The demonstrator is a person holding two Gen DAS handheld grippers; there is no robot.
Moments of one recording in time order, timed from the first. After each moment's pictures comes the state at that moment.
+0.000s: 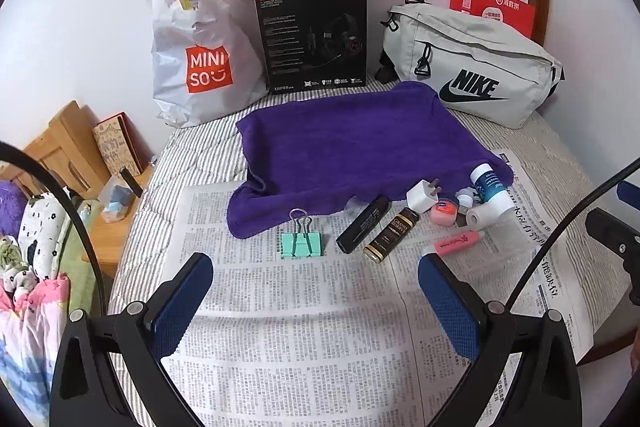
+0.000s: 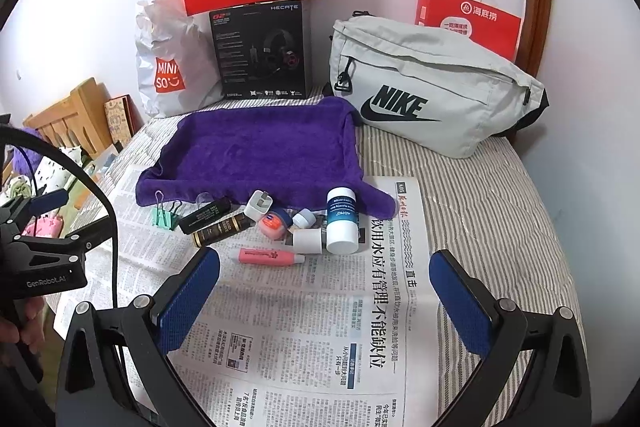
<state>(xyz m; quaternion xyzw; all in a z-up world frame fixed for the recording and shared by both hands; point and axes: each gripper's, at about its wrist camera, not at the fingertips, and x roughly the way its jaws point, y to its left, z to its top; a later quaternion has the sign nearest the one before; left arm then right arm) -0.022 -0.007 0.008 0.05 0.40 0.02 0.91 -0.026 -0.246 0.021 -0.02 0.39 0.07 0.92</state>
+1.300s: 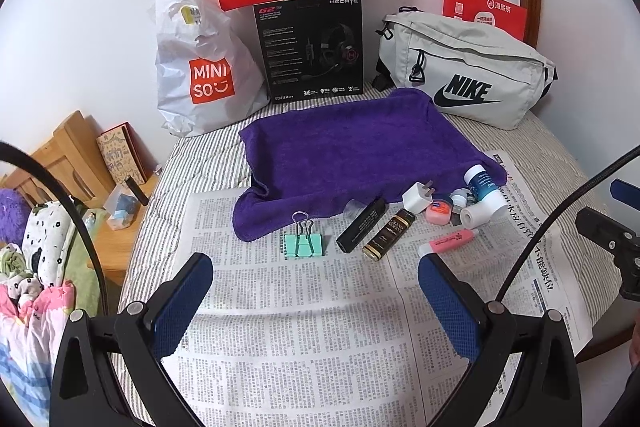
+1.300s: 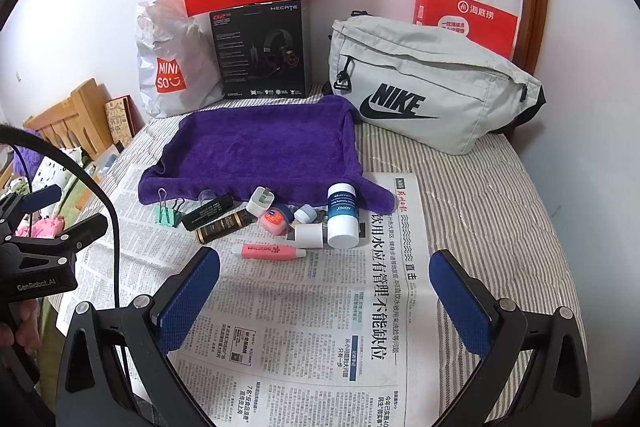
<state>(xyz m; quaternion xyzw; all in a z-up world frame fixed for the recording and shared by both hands) -0.034 -0.008 0.022 0.06 0.39 0.01 0.92 -0.037 -0.244 0.021 -0.01 0.39 0.07 0.92</state>
